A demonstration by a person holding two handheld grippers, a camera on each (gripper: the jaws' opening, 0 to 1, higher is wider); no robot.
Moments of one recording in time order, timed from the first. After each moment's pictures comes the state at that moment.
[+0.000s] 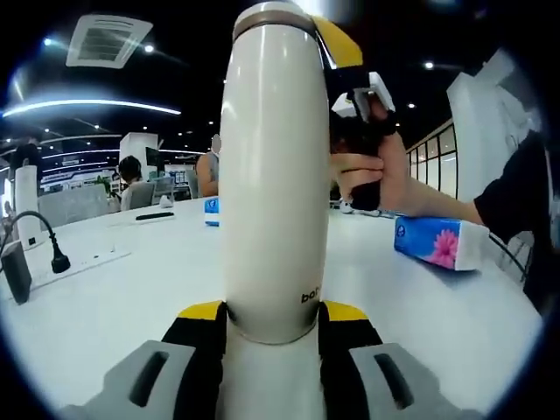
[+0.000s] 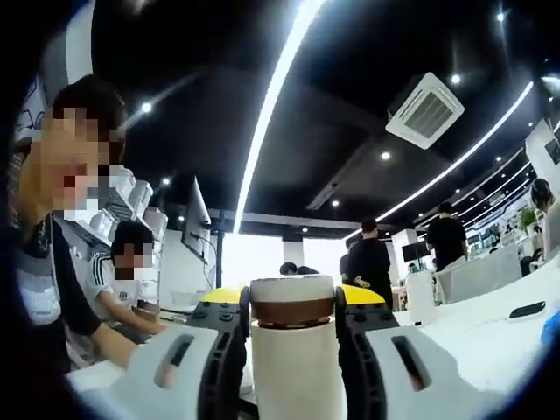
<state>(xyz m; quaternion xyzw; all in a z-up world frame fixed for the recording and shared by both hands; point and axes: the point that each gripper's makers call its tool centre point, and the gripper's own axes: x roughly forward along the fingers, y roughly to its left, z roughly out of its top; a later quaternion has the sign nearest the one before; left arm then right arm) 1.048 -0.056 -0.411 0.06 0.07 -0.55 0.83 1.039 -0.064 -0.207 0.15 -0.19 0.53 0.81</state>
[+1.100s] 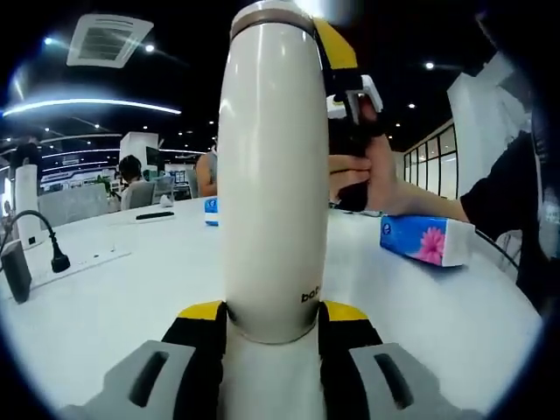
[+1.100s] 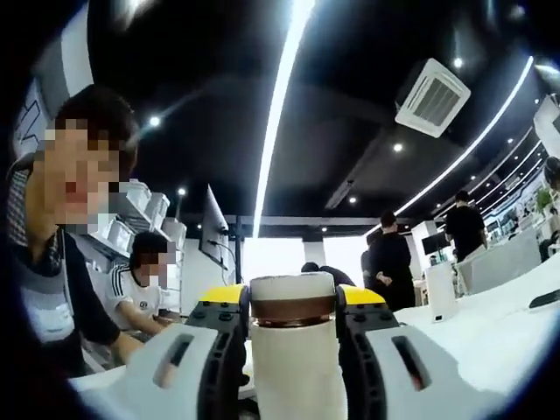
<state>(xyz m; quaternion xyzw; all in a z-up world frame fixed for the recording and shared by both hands) 1.056 -0.056 -0.410 0.06 0.08 -0.55 0.83 1.040 -0.061 -0.207 0.17 -0.18 0.57 0.78</state>
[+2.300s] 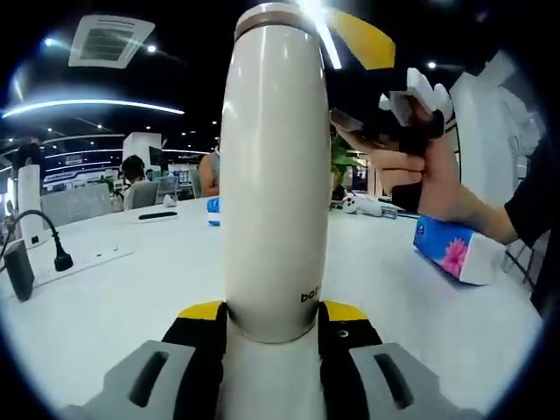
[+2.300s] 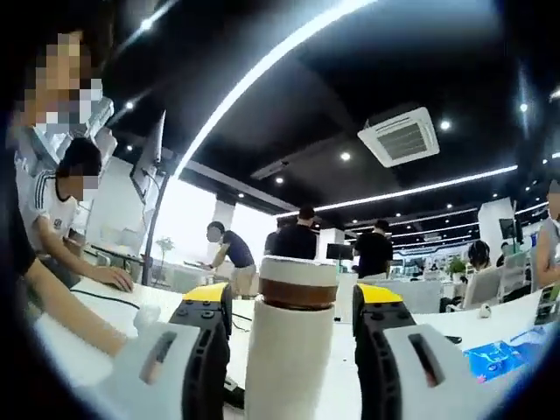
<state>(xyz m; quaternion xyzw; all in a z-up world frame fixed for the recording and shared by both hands) 1.044 -0.055 -0.410 0.06 0.08 -0.54 0.83 1.027 -0.056 -0.223 -0.01 -0.18 0.35 0.92</state>
